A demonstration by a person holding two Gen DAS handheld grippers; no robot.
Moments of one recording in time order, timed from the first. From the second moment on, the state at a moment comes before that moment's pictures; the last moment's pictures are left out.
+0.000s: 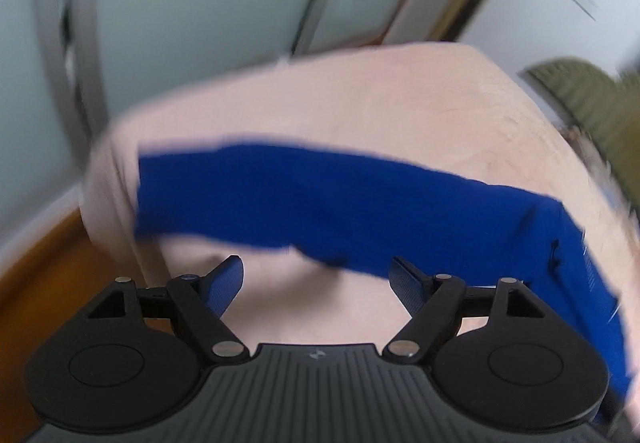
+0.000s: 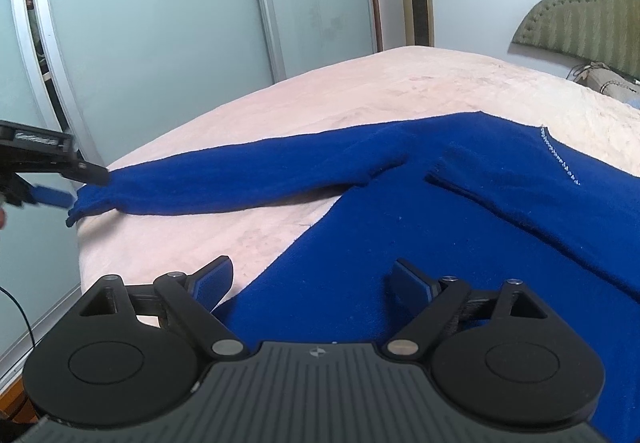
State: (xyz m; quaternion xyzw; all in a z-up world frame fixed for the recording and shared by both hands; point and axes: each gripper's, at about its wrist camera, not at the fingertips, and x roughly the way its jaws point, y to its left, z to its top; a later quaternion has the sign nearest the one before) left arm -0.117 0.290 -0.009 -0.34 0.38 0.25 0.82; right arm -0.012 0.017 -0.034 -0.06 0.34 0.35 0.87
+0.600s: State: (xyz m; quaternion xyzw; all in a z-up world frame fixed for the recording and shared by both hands) left arm -0.126 0.322 -0.028 -0.47 0.26 0.32 0.78; right arm -0.001 -0.023 -0.036 -0.01 0.35 0.30 0.89
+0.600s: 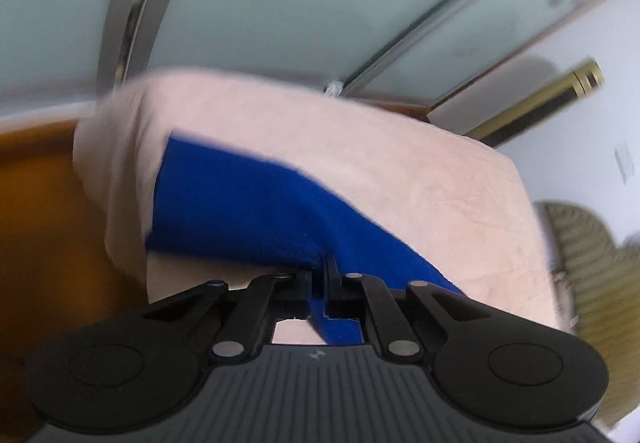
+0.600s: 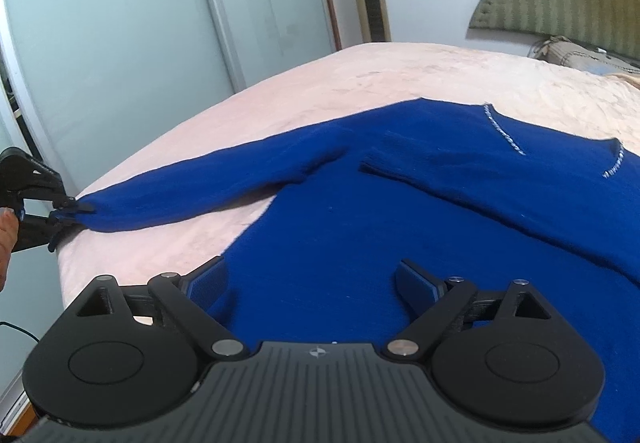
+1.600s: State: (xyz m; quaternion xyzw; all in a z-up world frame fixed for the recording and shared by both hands) left arm 0.068 -0.067 0.004 0.21 0.24 -0.16 0.93; right arm 0.032 -0.210 -0.031 0.18 0.31 0.04 0.93
